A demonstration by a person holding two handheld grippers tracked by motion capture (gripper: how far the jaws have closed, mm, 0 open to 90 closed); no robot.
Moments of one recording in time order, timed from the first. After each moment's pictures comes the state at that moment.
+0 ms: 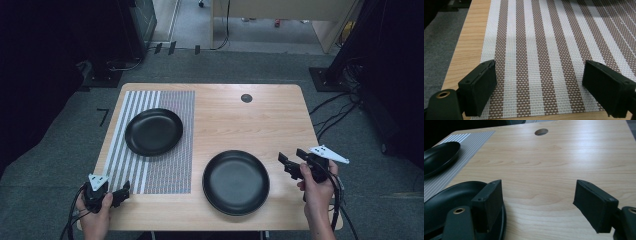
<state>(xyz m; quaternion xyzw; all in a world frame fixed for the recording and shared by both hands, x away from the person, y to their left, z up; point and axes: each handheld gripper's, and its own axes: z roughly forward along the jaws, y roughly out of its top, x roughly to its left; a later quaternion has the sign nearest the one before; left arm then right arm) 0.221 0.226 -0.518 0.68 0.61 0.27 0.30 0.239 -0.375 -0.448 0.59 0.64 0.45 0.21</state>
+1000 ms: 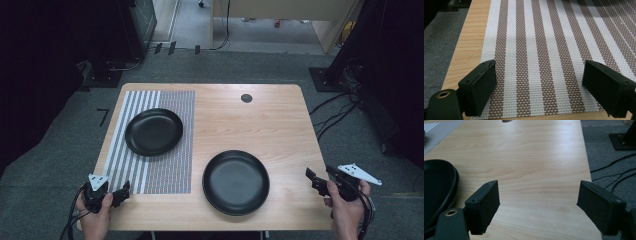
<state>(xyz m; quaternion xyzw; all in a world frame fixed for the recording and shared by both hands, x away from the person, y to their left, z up) 0.221 0.226 -0.518 0.68 0.61 0.27 0.30 0.195 -0.445 -0.473 0.62 0.62 0.41 0.25</state>
